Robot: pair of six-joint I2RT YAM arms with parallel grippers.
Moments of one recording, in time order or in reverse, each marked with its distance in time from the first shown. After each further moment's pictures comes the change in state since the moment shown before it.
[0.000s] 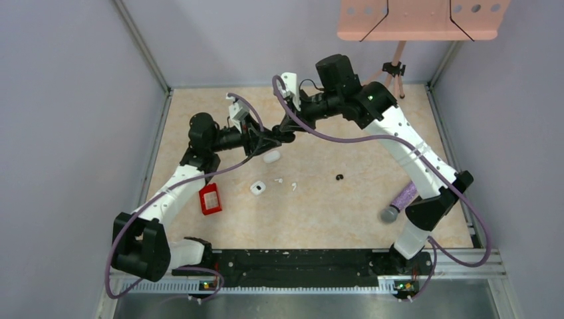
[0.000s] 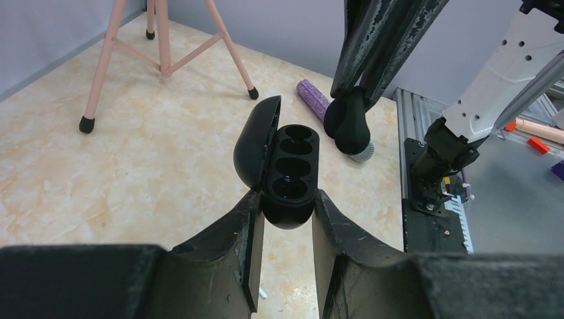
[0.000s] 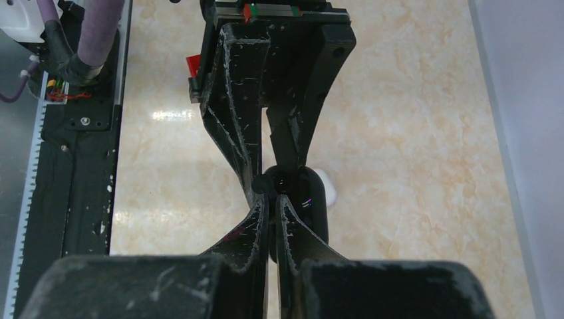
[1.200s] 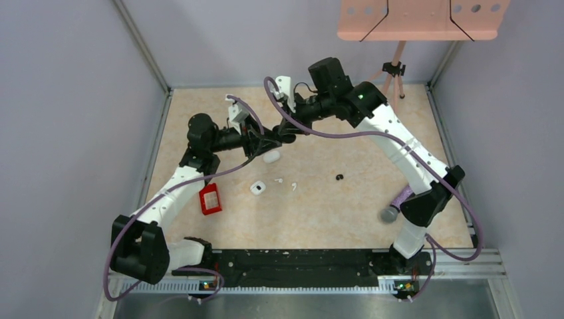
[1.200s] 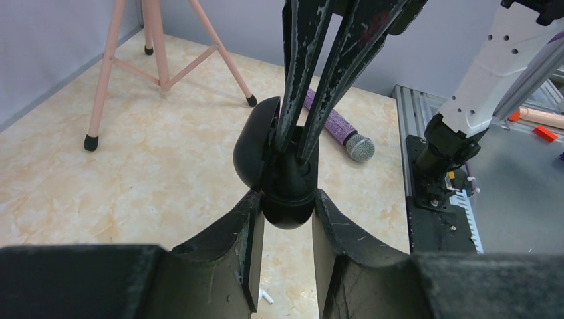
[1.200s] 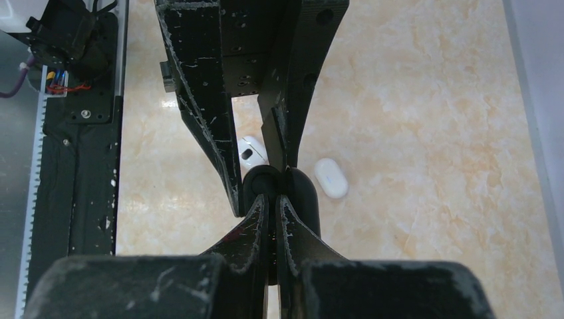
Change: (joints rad) left arm -0.011 -0.018 0.000 0.021 0.020 0.028; right arm 0.005 0.042 -0.003 -0.011 0.014 0.010
